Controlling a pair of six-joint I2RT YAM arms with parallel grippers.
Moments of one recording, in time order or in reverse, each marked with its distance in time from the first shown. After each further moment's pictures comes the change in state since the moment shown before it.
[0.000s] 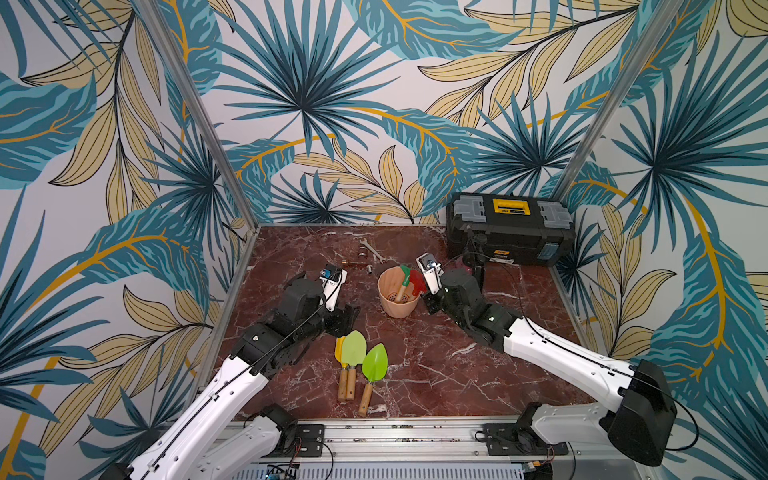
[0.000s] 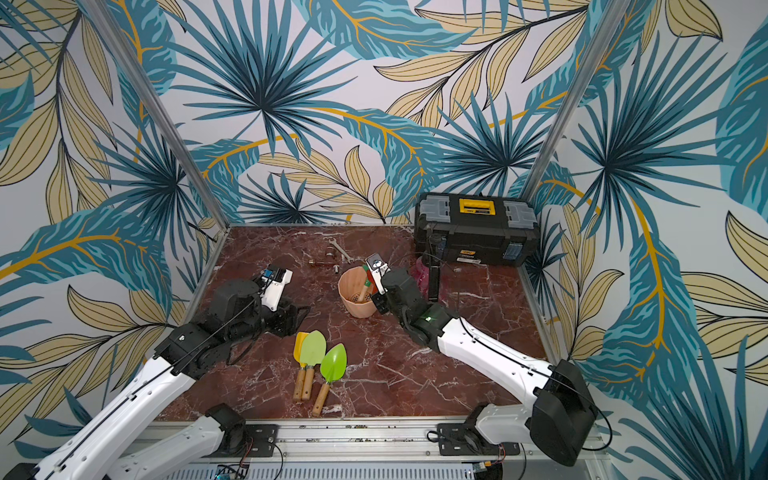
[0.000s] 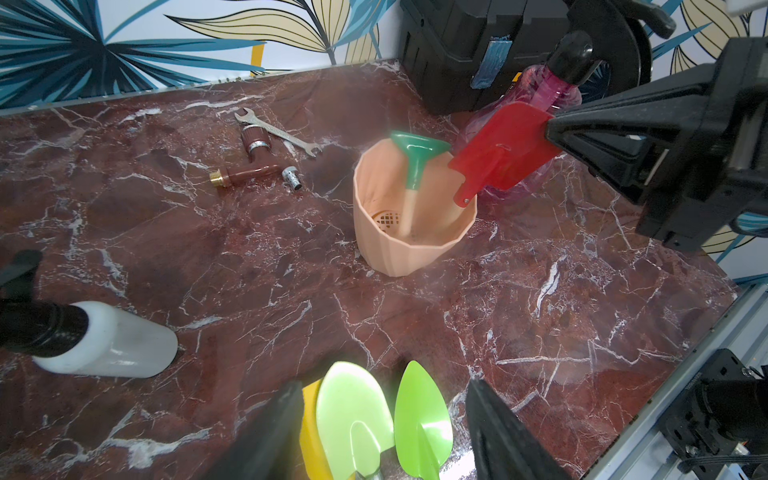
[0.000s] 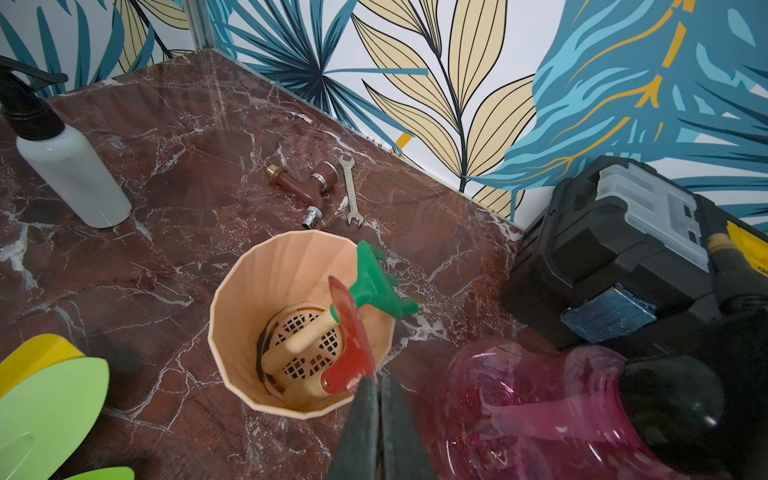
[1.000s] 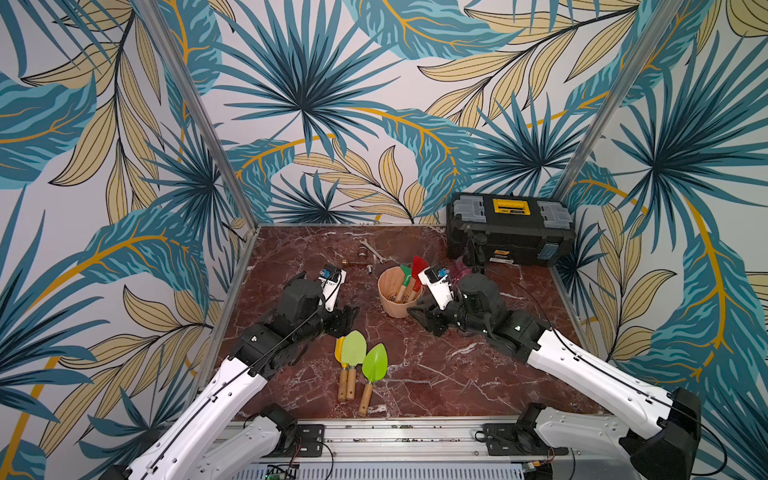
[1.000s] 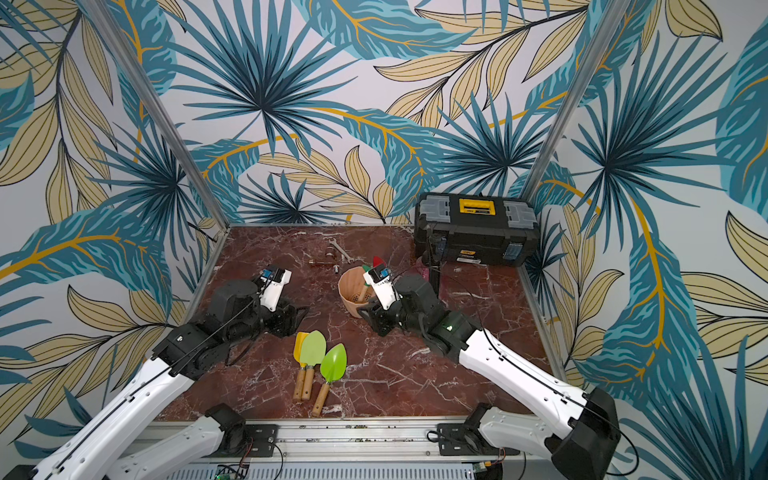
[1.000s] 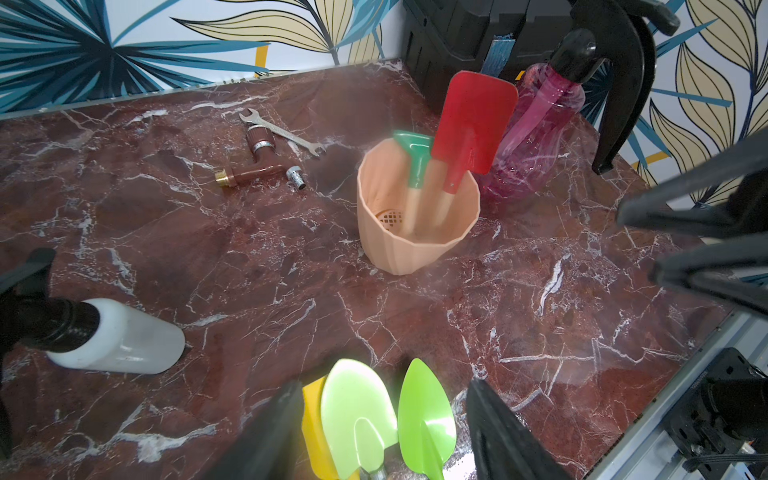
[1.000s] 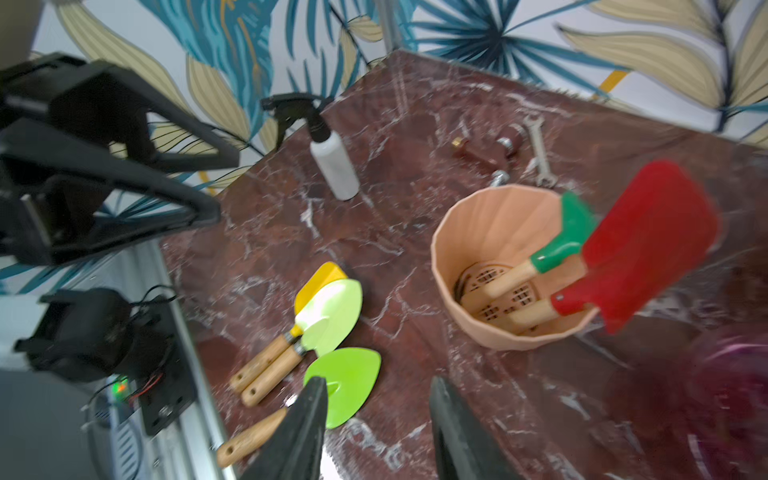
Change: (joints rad) left arm 0.000 -0.006 0.007 -0.016 -0.011 0.007; right arm 0.001 -0.171 -0.023 -0.198 -0.580 0.270
